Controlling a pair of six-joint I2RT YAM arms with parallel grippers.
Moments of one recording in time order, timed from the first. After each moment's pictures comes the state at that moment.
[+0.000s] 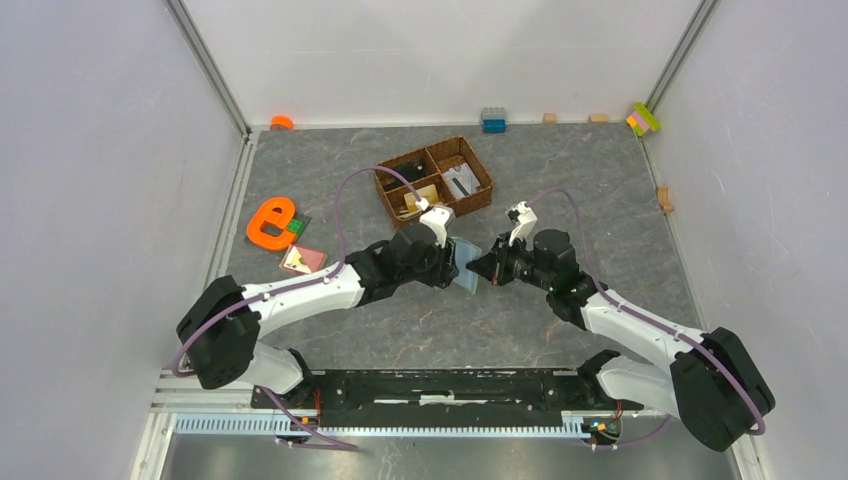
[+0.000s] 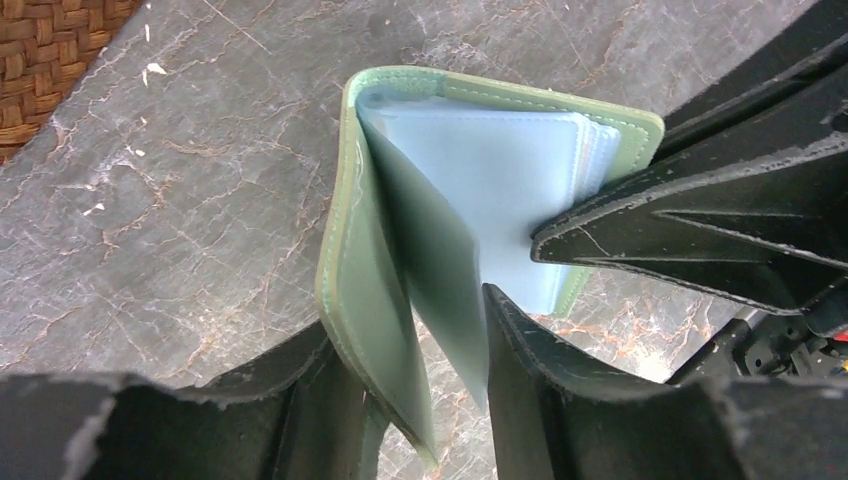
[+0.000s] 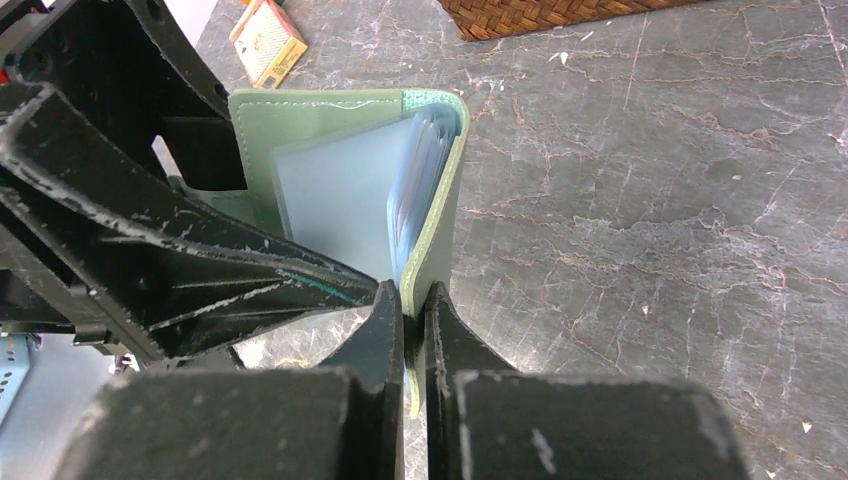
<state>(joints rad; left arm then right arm) -0.93 1.42 0.87 -0.08 -0.09 -0.43 0.56 1.11 0.44 0.31 -0.33 0.49</state>
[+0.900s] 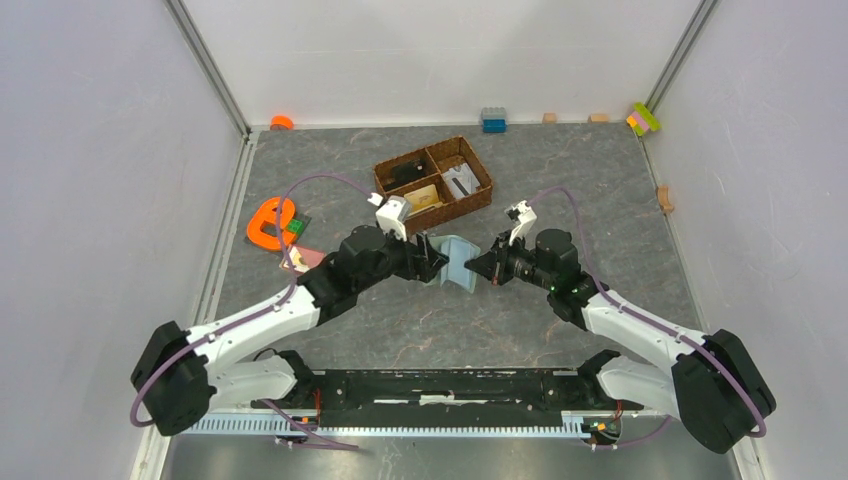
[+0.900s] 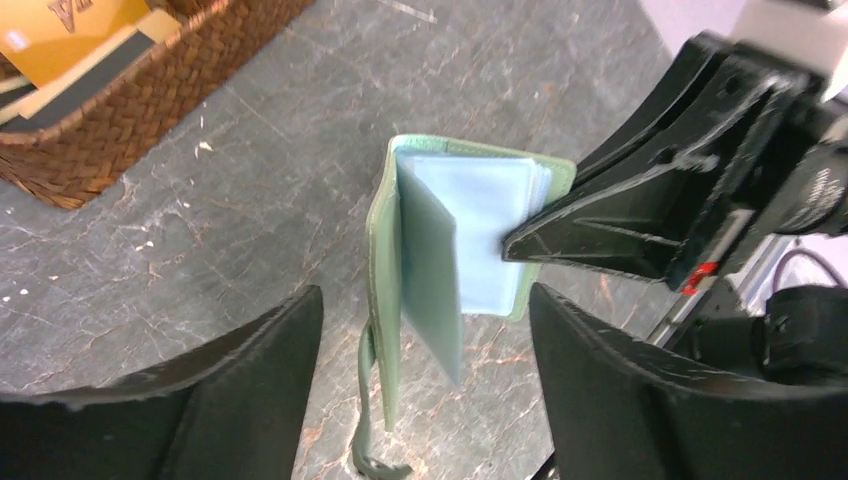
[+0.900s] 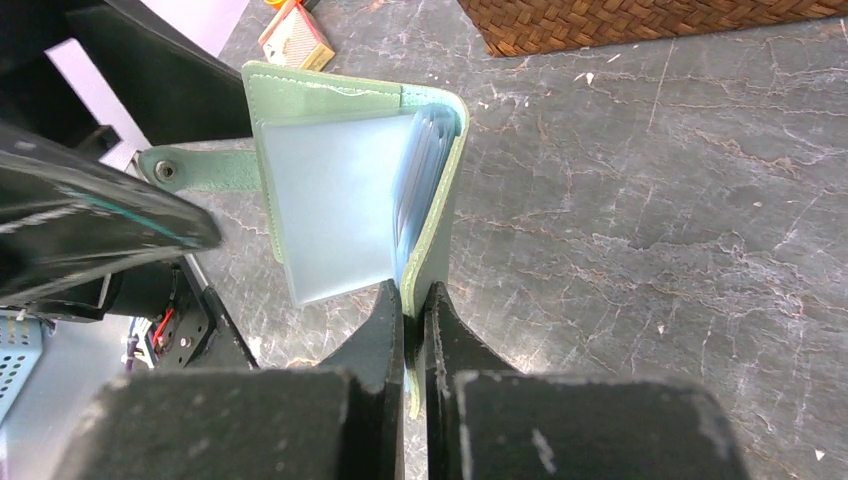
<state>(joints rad) -0.82 1.13 0.68 0.09 -0.01 -0.49 0.56 1.10 0.44 0.35 -0.38 0.48</state>
